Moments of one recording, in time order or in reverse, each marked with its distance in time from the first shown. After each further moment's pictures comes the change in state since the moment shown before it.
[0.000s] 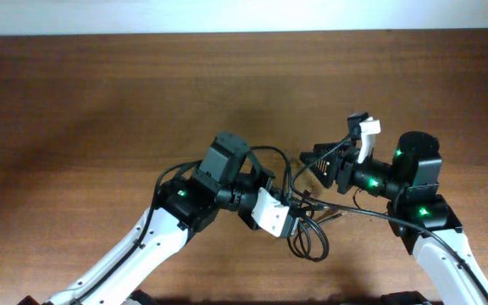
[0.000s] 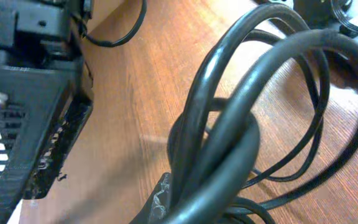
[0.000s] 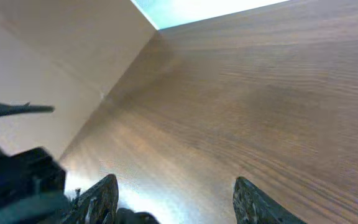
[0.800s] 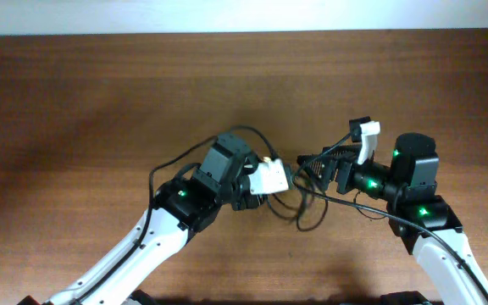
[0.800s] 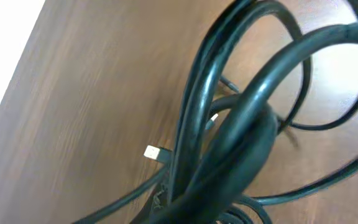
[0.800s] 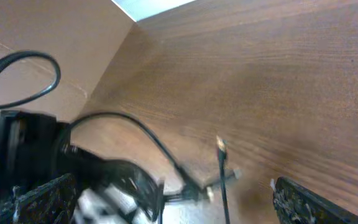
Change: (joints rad) left arm -0.003 0.000 0.000 -0.029 -0.594 -0.584; right arm 0.000 0.000 0.000 -0.101 0.060 0.017
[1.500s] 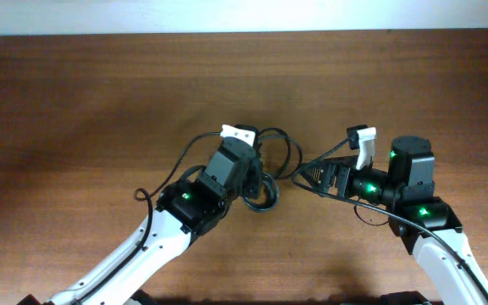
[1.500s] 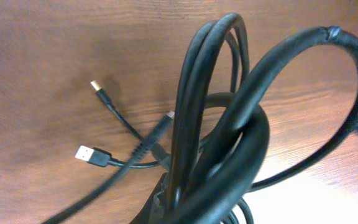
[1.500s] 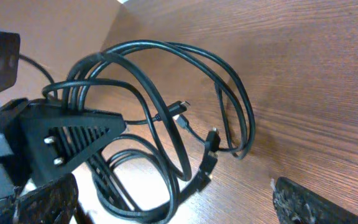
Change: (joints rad) left arm -0.037 0.000 0.000 0.002 -0.243 -1.132; right arm 0.000 0.000 0.000 -0.111 0.010 0.000
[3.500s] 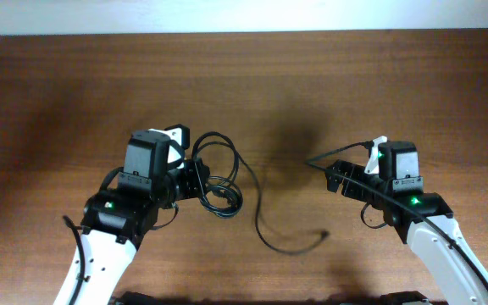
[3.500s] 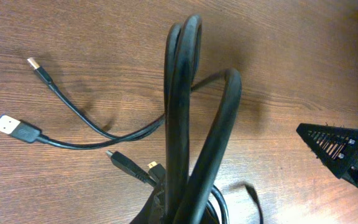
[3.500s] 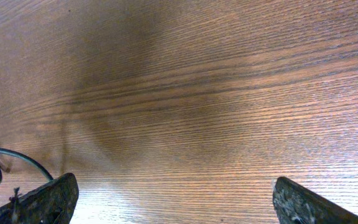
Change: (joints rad) left arm 0.418 -0.219 0.000 -0.310 0.391 -0.026; right arm 0.002 0.107 0.000 -0.206 0.573 0.057
